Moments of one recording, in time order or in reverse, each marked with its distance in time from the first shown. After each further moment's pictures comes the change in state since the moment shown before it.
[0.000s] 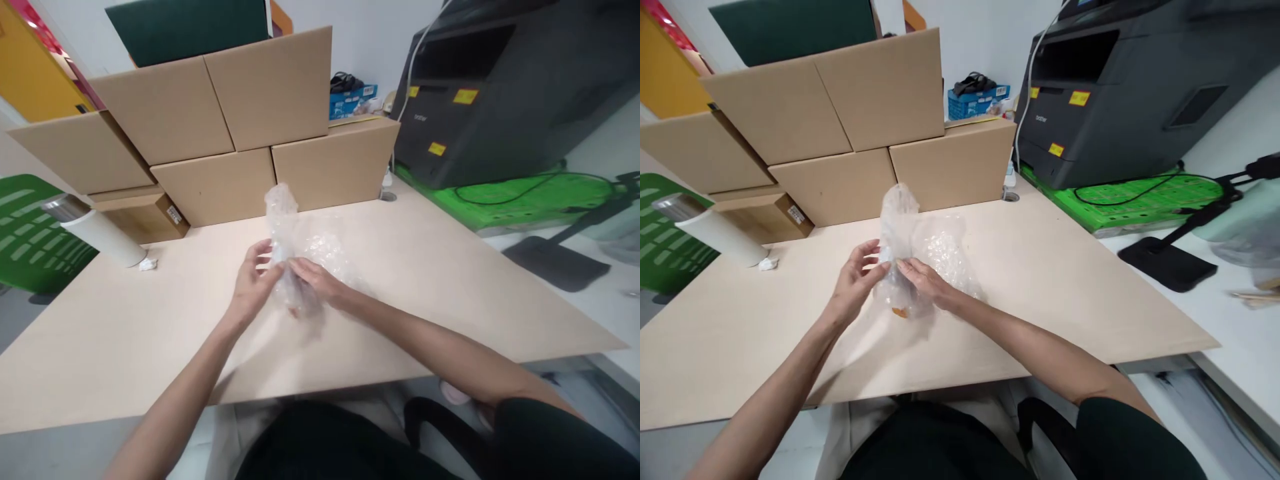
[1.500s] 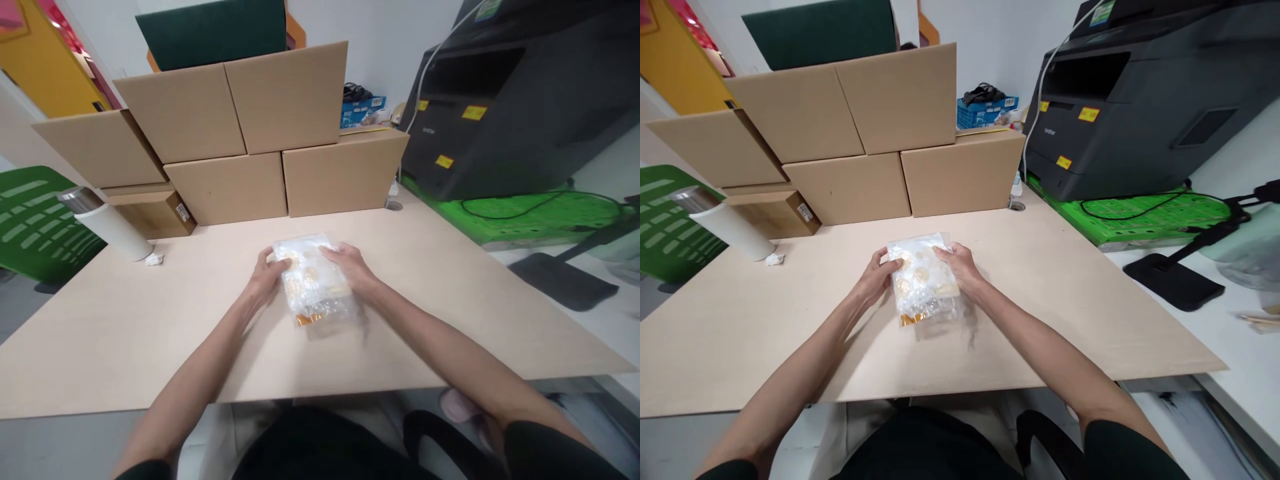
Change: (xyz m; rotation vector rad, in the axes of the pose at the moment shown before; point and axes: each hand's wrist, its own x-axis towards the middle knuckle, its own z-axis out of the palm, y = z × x) left_hand 0.032 -0.051 0.020 -0.509 -0.071 -0.350; right_hand 0.016 0.002 -0.045 0.355 0.451 0.188
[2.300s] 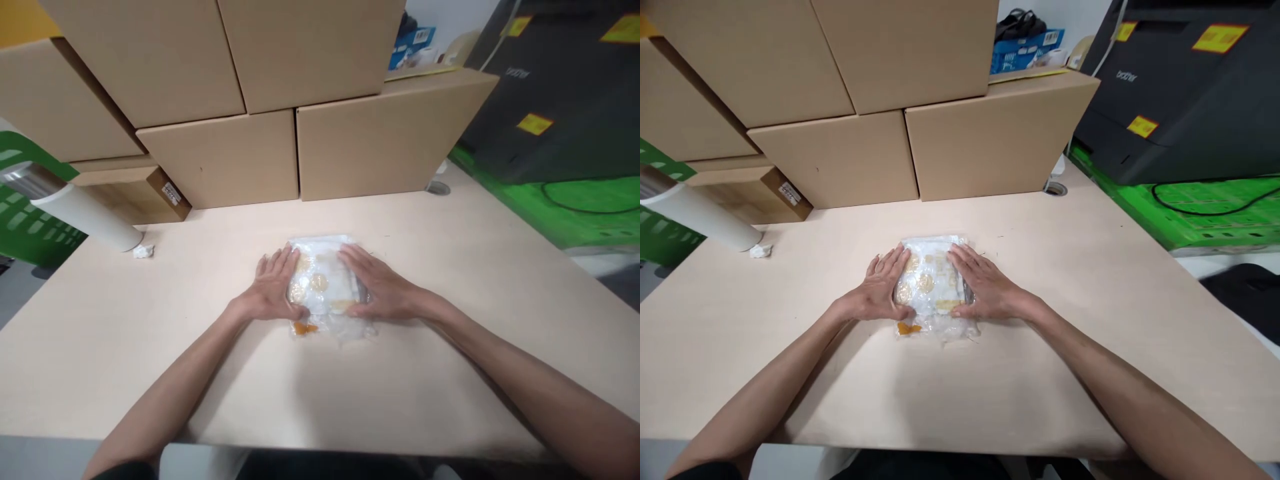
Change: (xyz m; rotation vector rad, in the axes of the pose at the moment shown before) left_hand 0.018 0.001 -0.033 1.340 -0.485 0.195; right_hand 0.023 0.014 -0.060 -1.307 -0.690 -0.442
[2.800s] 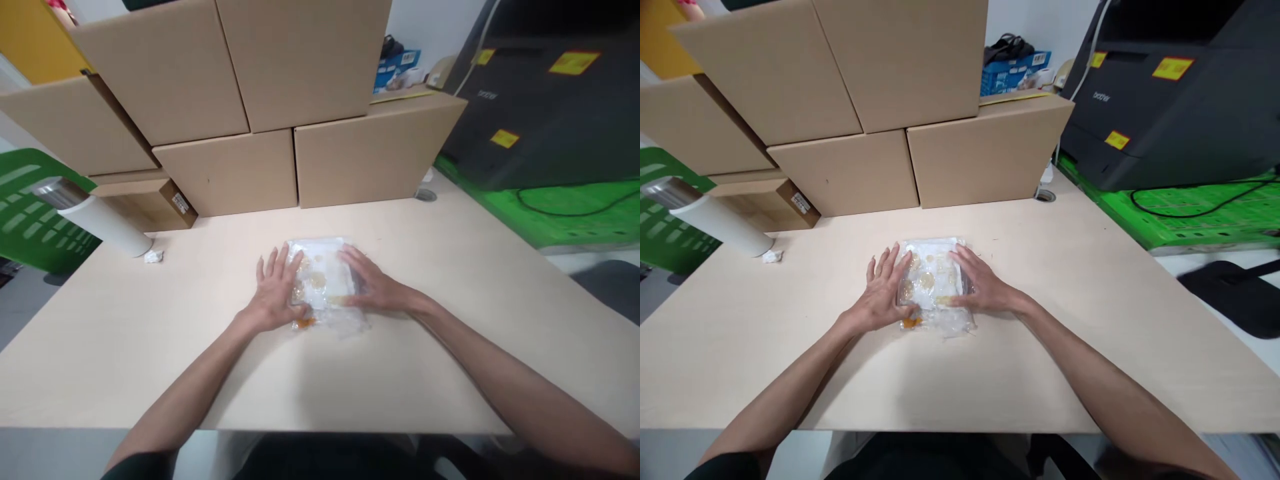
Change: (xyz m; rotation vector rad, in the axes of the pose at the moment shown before) left_hand -0.021 0.027 0.004 0.017 0.248 0.019; right_hand -0.004 -0.003 0.003 0.340 0.156 0.109
